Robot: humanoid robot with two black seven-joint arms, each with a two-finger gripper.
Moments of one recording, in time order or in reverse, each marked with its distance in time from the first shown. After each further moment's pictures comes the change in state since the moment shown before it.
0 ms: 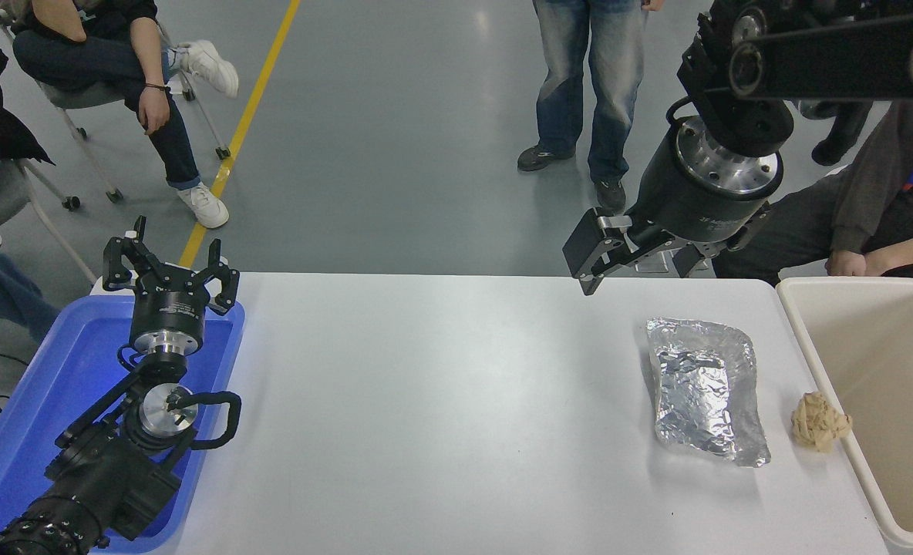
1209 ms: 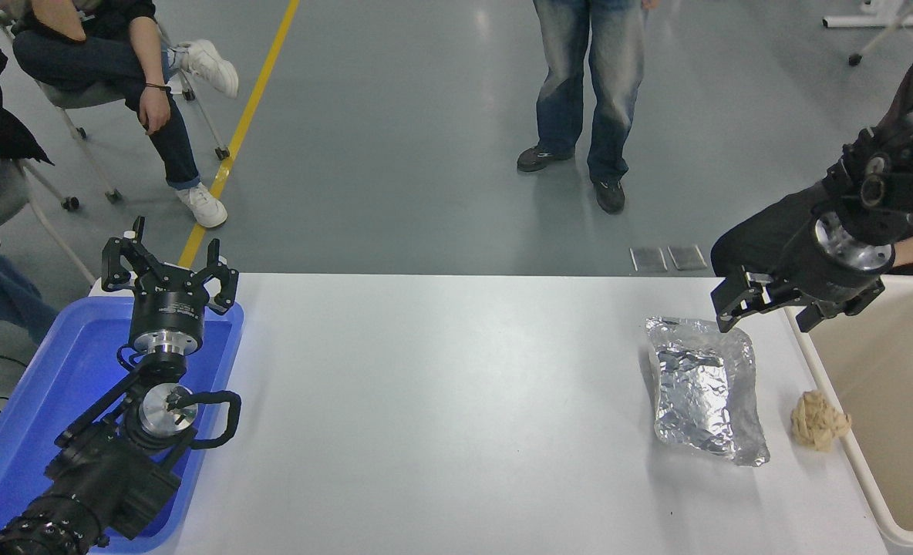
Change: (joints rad) left arm 0.000 0.000 0.000 -0.001 0.000 0.000 -0.002; right arm -0.809 -0.451 0.248 -0.447 -0.492 -0.119 0.006
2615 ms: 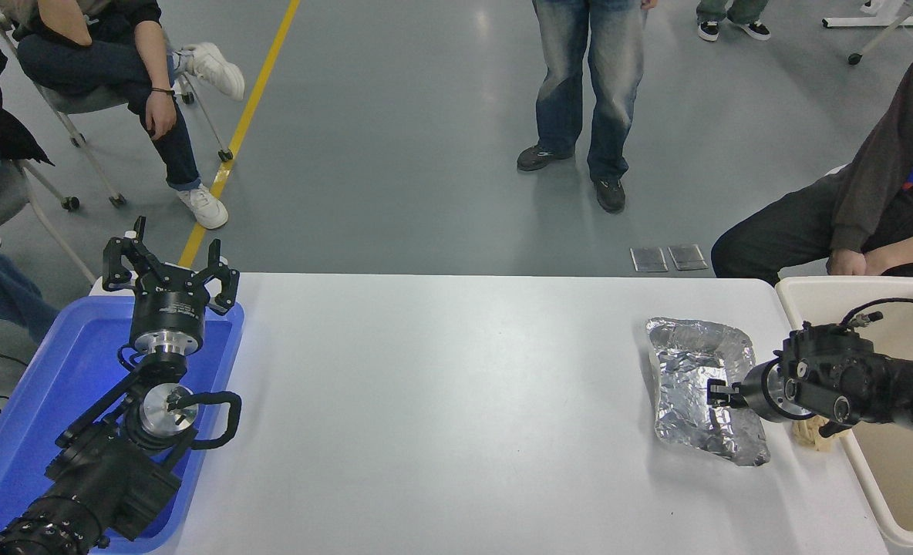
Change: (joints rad) left arm 0.000 0.000 0.000 0.000 0.000 0.000 0.000; right arm -0.612 0.193 0.262 -0.431 -0.071 -0.381 -0.002
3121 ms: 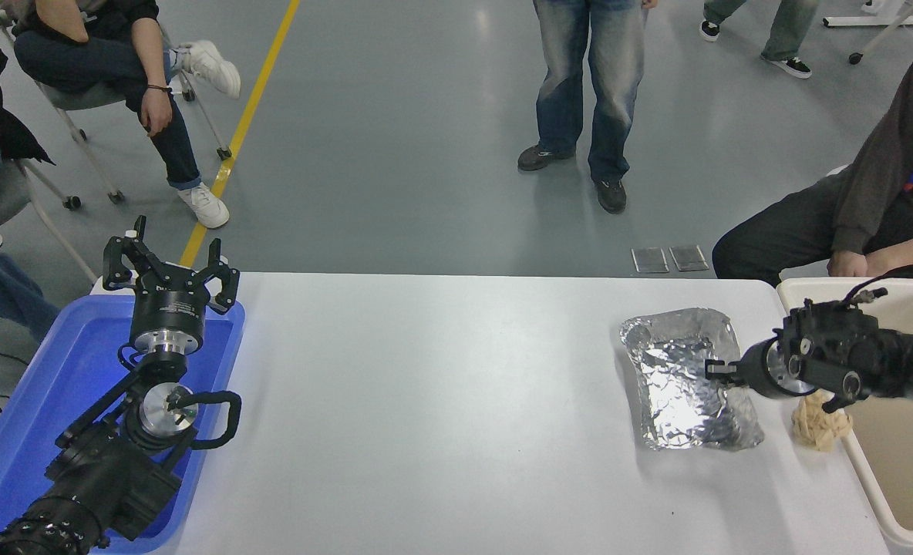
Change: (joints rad) left arm -0.001 0.000 0.000 0.000 0.000 0.000 0.001; right arm 0.288 -0.142 -0.121 0.266 0.002 0.017 -0.003
